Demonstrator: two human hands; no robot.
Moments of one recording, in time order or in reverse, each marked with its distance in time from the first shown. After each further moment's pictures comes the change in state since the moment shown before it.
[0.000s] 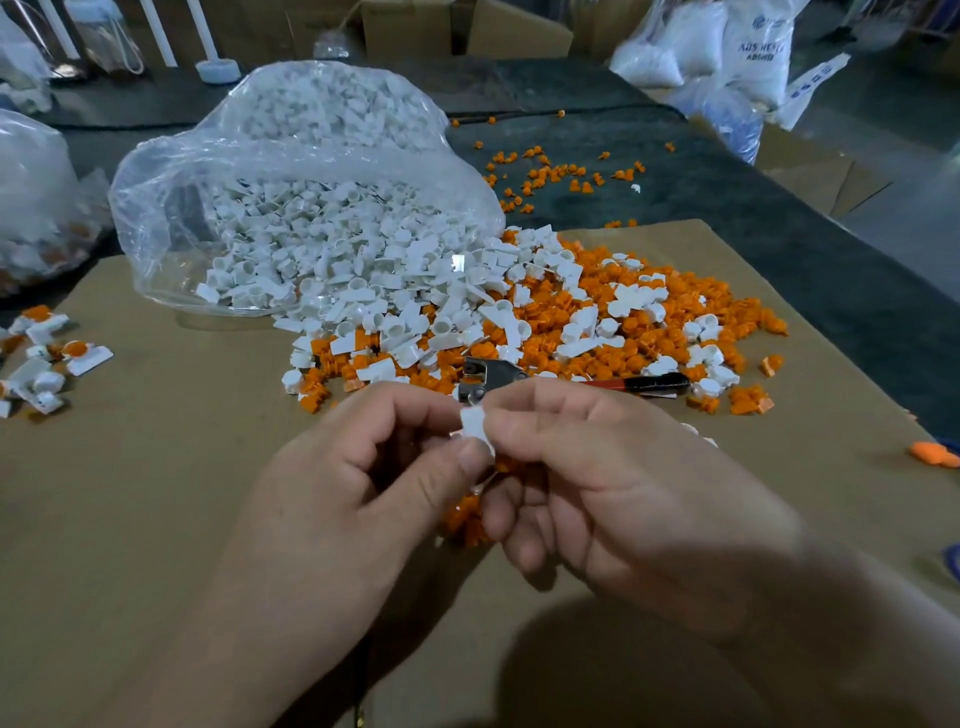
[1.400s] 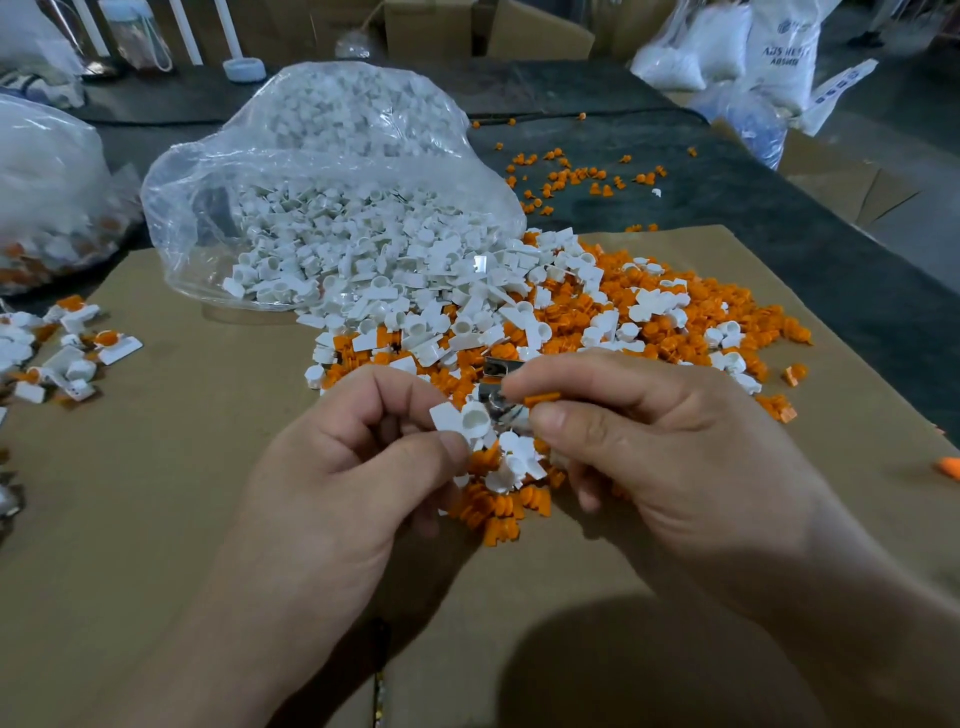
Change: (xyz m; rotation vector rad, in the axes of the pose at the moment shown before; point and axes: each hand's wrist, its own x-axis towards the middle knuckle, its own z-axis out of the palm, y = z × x) left_hand 0.004 -0.011 0.000 -0.419 0.044 -0.202; right_hand -0.009 -0.004 -0.012 -0.621 0.195 -0.412
